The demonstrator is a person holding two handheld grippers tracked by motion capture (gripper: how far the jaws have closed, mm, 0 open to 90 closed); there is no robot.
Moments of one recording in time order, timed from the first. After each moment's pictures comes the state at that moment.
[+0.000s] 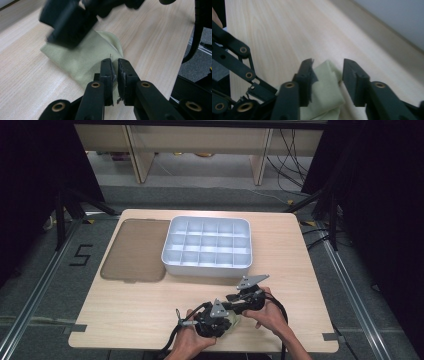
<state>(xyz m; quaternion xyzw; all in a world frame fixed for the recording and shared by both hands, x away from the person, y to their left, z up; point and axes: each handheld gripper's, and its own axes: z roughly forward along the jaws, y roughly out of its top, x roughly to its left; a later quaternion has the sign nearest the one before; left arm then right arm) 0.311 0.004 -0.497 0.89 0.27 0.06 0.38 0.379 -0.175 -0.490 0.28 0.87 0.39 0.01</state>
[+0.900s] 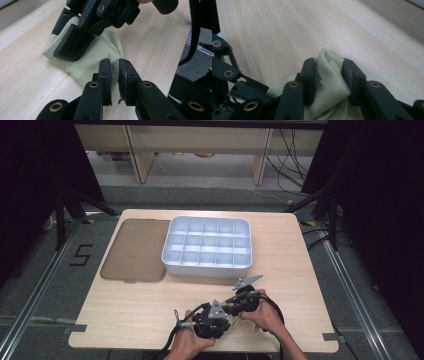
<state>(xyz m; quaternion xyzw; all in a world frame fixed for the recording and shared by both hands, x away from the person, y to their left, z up) 0.308 0.007 -0.497 0.88 0.27 0.05 0.38 0.382 -0.167 -0.504 0.33 0.87 0.36 -0.03</state>
